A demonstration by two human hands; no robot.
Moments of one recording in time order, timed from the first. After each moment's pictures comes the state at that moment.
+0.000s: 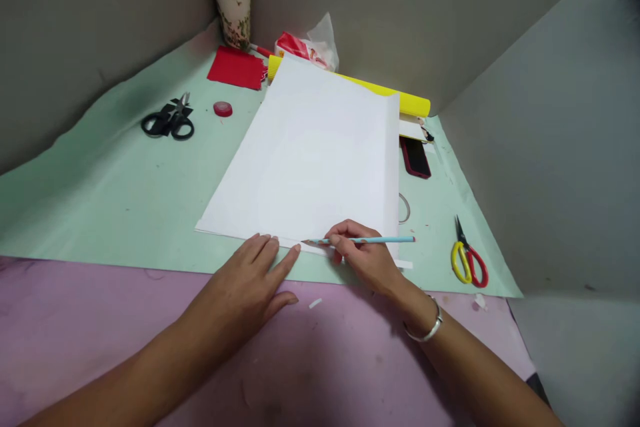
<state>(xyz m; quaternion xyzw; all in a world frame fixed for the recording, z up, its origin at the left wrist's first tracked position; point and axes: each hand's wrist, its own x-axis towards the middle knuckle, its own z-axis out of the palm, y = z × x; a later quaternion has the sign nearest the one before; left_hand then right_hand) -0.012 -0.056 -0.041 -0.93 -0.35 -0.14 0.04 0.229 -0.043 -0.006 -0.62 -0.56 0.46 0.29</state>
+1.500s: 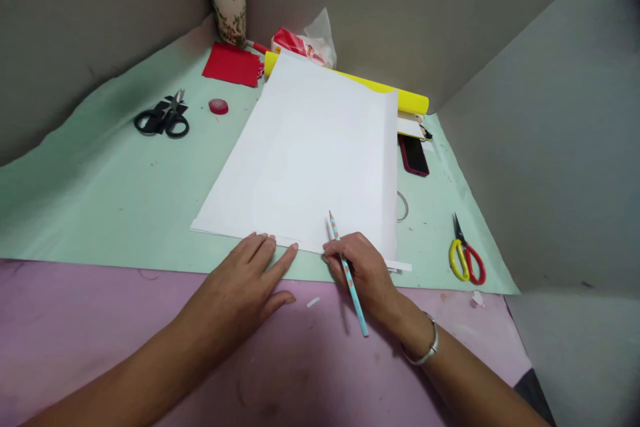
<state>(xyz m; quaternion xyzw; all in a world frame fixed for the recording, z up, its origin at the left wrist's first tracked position) -0.012 -0.058 -0.043 -0.92 -0.36 -0.14 0.02 0.238 -0.068 -0.042 -0.48 -0.79 0.18 0.33</state>
